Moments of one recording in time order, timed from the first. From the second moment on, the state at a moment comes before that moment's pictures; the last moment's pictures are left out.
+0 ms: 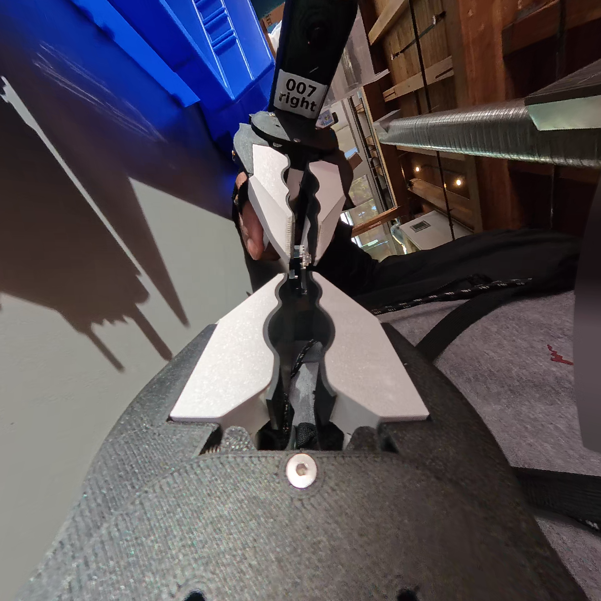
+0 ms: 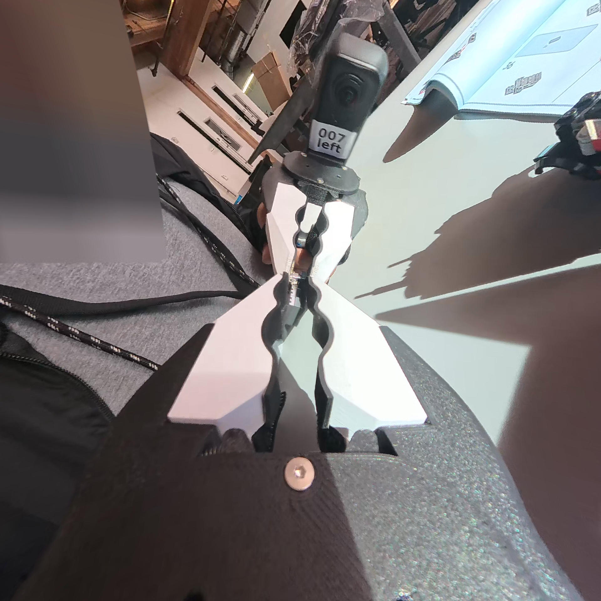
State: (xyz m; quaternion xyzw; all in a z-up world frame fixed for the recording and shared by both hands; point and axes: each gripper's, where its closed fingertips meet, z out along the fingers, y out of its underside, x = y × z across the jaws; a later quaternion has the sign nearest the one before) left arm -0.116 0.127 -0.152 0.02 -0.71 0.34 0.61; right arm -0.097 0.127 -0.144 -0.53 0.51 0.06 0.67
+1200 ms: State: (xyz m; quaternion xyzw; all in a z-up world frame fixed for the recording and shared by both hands) left arm -0.103 0.126 -0.142 -0.04 -0.72 0.43 0.54; right arm -0.093 0.126 -0.130 -0.54 0.51 -0.02 0.67
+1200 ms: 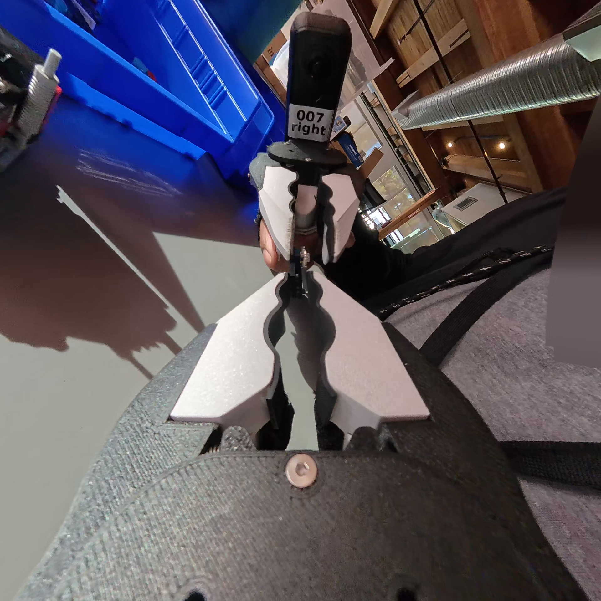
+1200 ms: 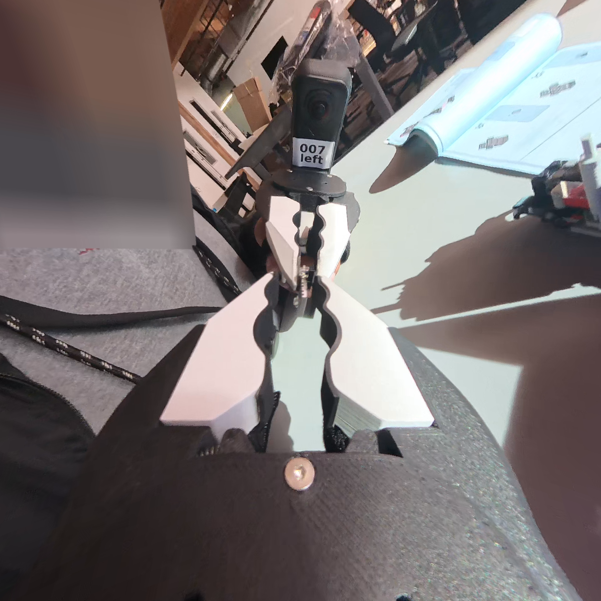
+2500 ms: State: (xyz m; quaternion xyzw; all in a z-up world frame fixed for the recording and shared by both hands) left arm -0.099 0.131 -0.137 -0.12 -0.72 0.50 0.46; right arm -0.082 0.135 -0.126 -0.59 0.48 -0.14 0.63
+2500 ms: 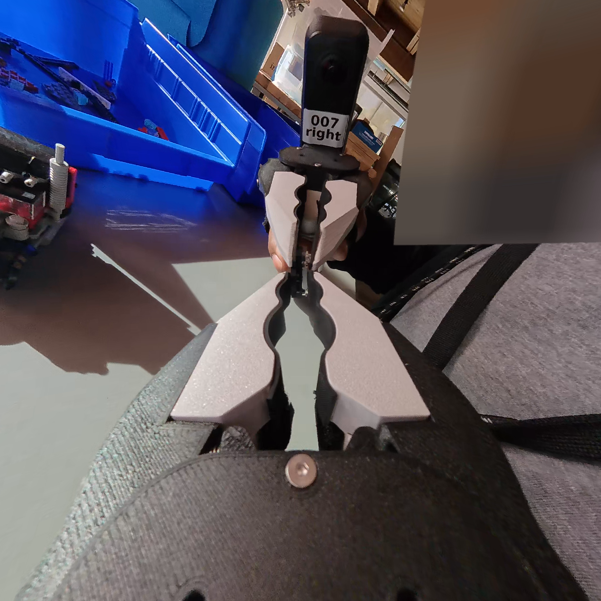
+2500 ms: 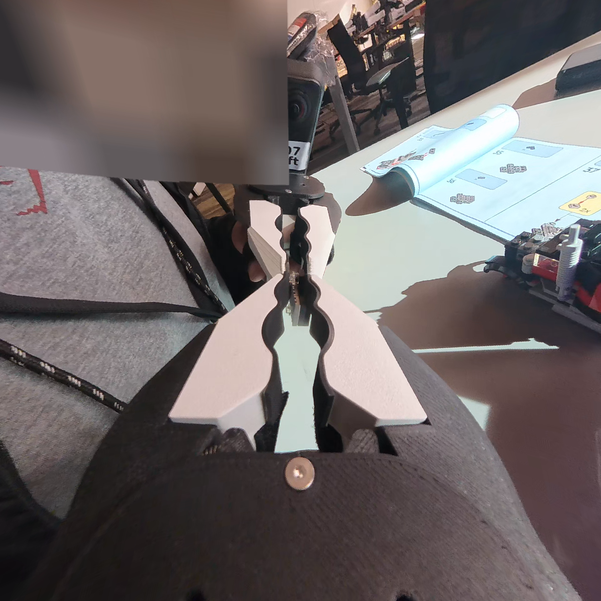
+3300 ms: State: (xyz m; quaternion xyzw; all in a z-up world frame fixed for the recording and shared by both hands) left arm -0.032 0.115 -0.185 0.16 -0.77 0.37 0.50; right arm -0.055 0.094 -0.172 -0.70 0.48 -0.26 0.46
